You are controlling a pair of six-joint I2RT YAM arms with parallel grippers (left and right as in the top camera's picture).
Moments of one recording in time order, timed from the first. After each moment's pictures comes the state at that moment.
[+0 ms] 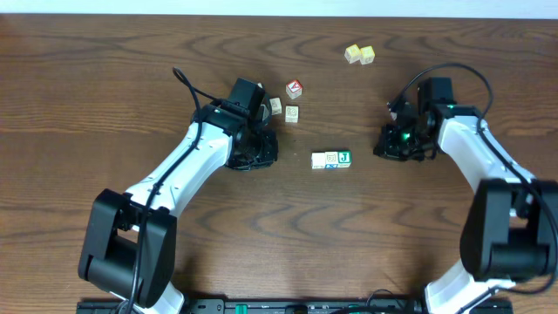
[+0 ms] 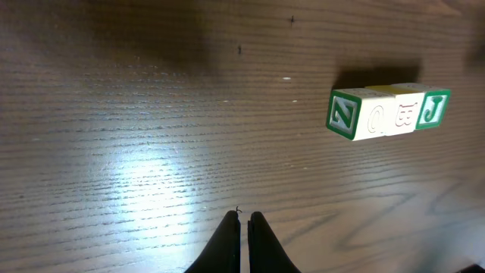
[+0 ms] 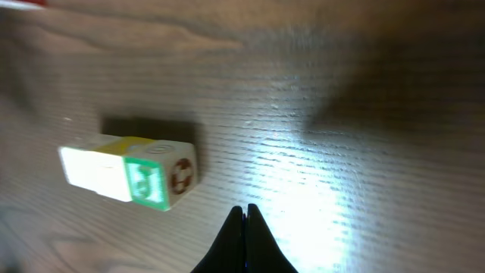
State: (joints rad) left arm -0.41 1.76 1.23 -0.78 0.34 -0.50; right arm -0.01 1.84 1.17 -0.75 -0.43 0.08
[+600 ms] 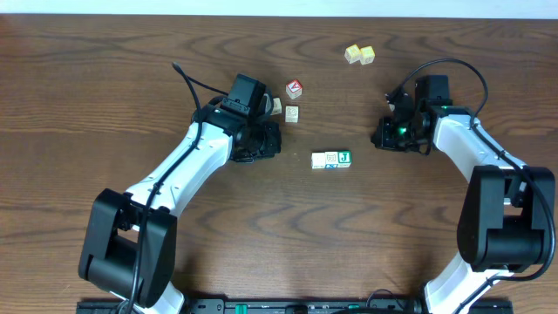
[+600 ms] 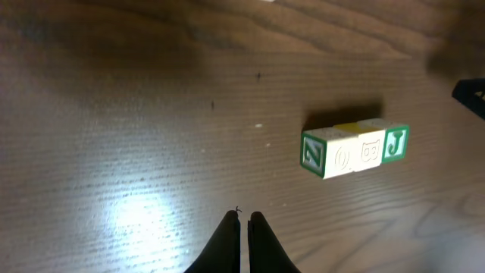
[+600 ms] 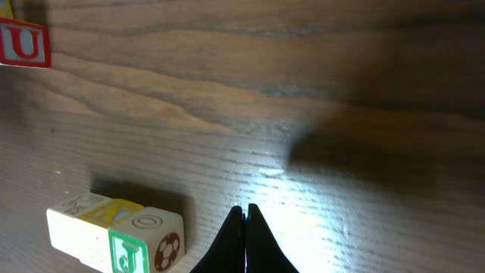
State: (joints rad) left arm -0.41 1.76 1.23 -0.66 0.33 -0.50; right arm 0.00 1.89 1.17 -0.56 -0.42 0.09
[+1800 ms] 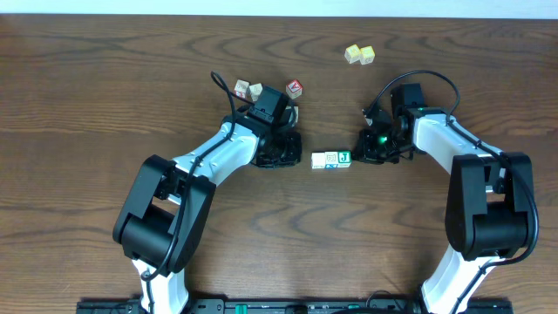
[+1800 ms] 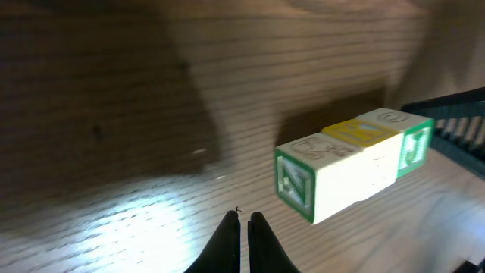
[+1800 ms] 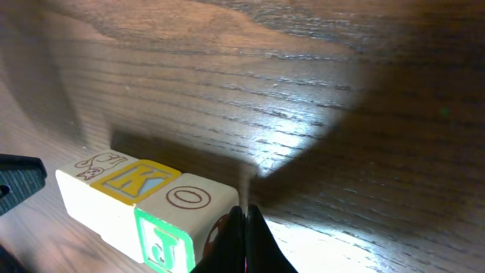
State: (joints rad) left arm -0.49 1.96 1.23 -0.48 0.45 -0.52; right arm 0.08 1.96 1.17 -0.64 -0.52 0.12
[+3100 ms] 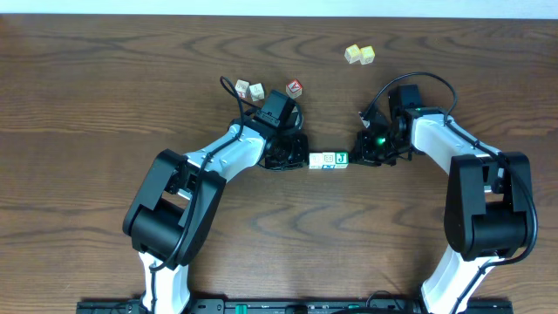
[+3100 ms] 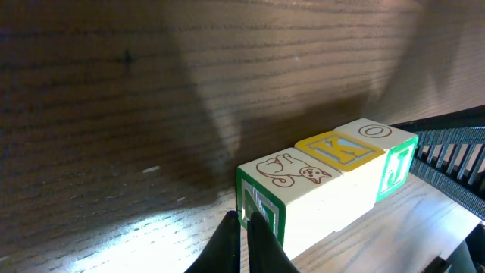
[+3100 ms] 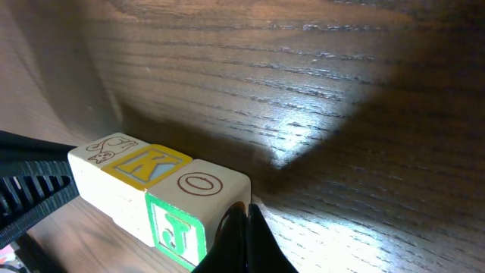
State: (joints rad) left arm -0.51 2.01 1.23 -0.41 0.51 -0.59; right arm 0.10 1.96 1.17 -0.66 -0.56 0.13
